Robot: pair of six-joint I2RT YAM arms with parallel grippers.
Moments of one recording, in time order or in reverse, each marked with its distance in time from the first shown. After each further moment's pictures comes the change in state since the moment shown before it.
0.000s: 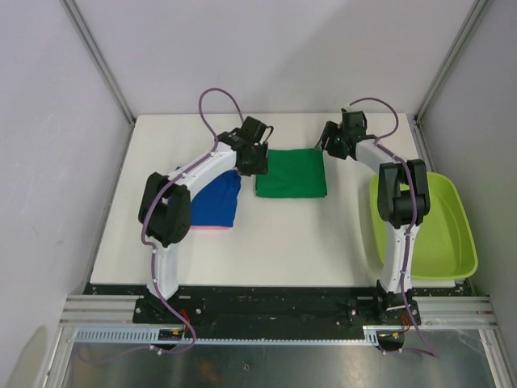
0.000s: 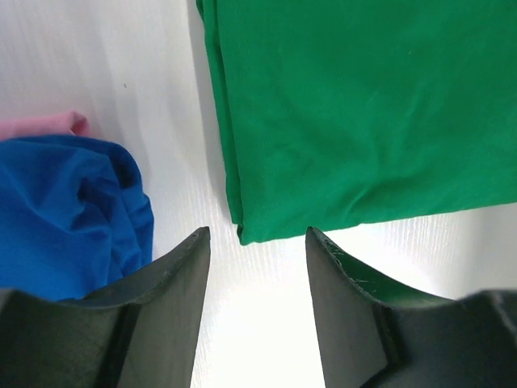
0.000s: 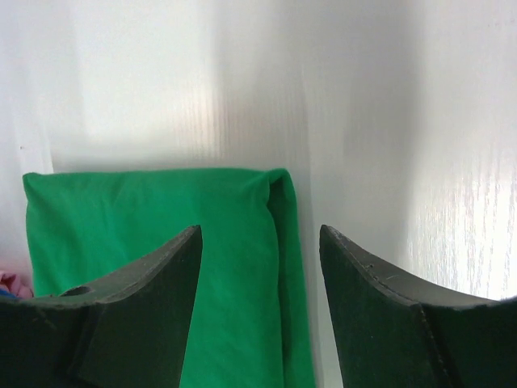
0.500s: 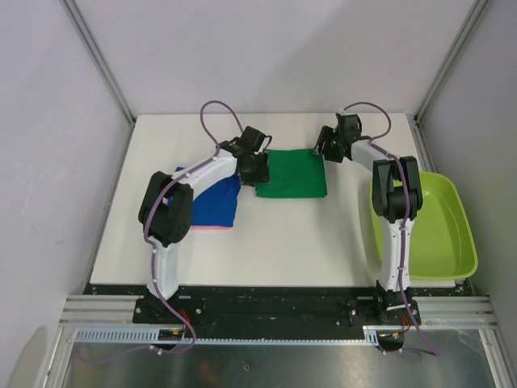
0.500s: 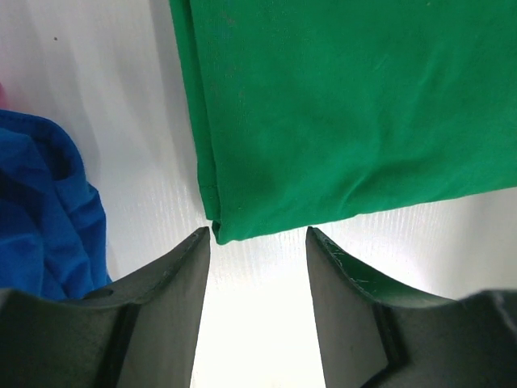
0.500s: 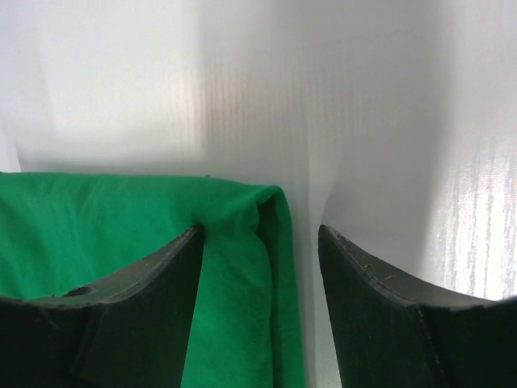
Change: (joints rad) left arm 0.005 0.003 -0.132 0.094 0.107 -0.072; right arm 0.007 0.119 0.082 -0.023 -0.037 -0.011
